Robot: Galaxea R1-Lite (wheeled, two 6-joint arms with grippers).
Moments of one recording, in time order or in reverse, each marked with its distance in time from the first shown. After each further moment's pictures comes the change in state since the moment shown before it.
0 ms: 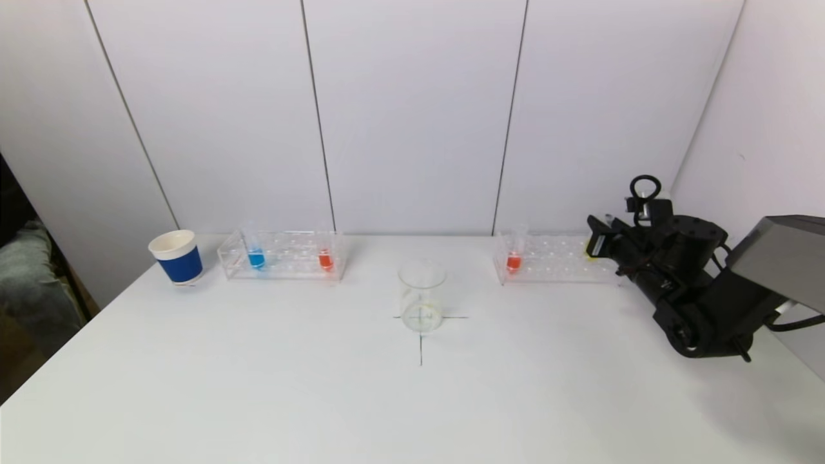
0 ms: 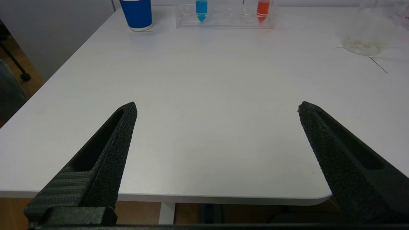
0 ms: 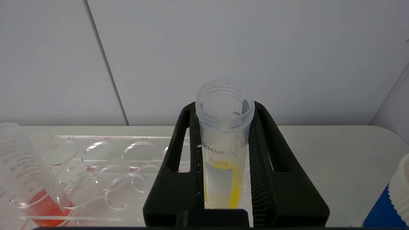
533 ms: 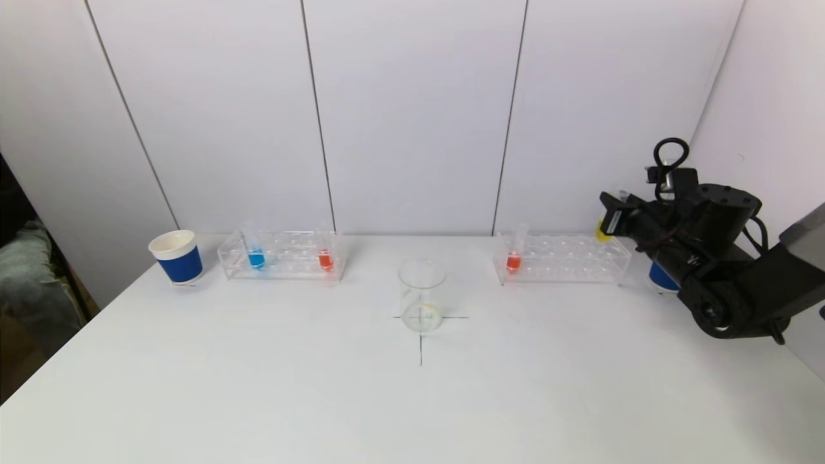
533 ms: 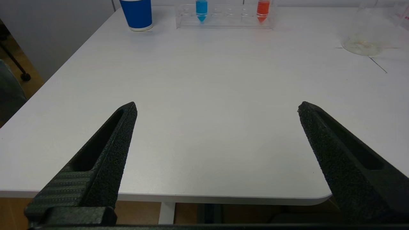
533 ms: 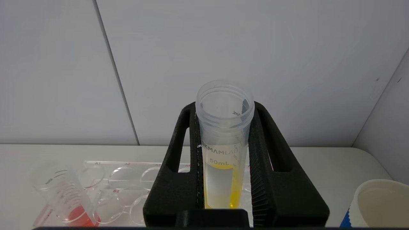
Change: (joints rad) left arm 0.000 0.000 0.000 0.000 0.000 0.000; right arm -0.003 -0.171 -0.008 0.157 0.010 -0.004
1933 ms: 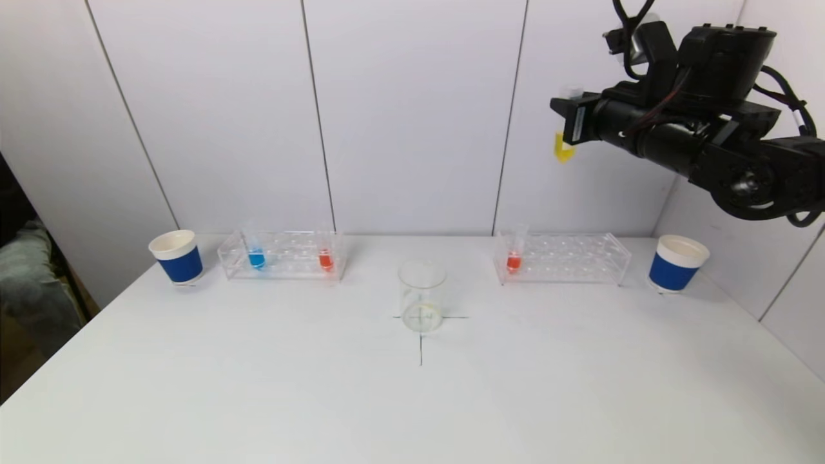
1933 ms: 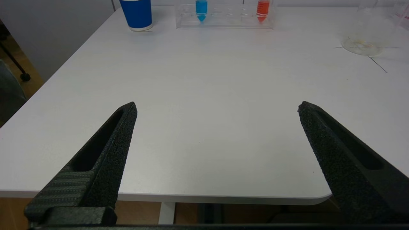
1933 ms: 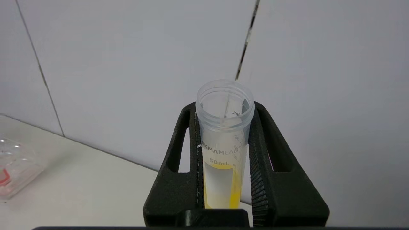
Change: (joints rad) left arm 0.000 0.000 0.000 0.000 0.000 0.000; right arm 0.244 -0.233 -0.515 0.733 0.033 -0.175
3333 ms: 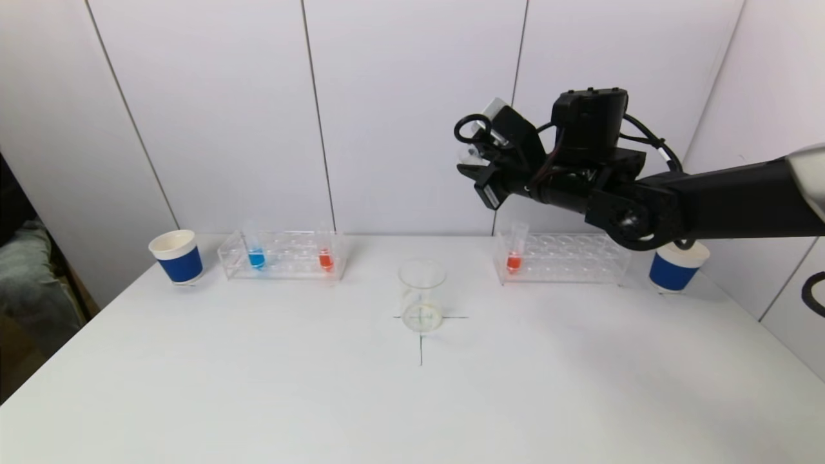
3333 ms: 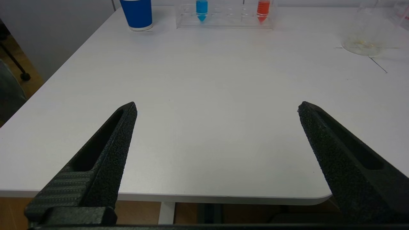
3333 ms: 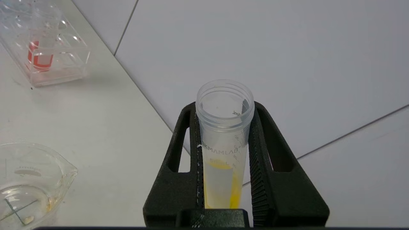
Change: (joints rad) left arm 0.000 0.000 0.000 0.000 0.000 0.000; right arm 0.167 0.172 -0.056 0.050 0.163 -0.475
